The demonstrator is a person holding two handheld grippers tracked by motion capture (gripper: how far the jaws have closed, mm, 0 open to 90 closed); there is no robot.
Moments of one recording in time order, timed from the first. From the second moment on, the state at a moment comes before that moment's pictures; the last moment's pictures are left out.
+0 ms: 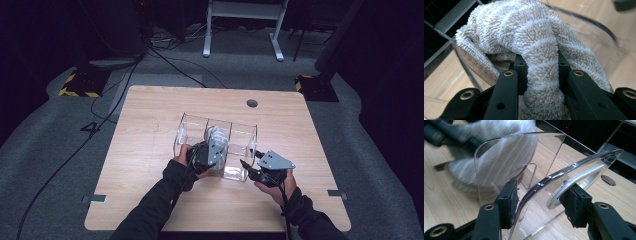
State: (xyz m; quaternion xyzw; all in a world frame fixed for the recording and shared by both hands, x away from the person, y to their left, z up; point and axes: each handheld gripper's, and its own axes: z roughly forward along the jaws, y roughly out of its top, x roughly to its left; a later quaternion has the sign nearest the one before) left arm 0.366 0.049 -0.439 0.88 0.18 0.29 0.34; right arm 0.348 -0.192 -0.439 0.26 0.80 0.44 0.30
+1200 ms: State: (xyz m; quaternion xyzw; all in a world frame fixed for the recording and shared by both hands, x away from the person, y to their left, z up) left arm 0.313 0.084 -0.419 0.85 0.17 0.27 0.42; right arm 0.337 -0.196 -0.434 0.18 0.84 0.47 0.19
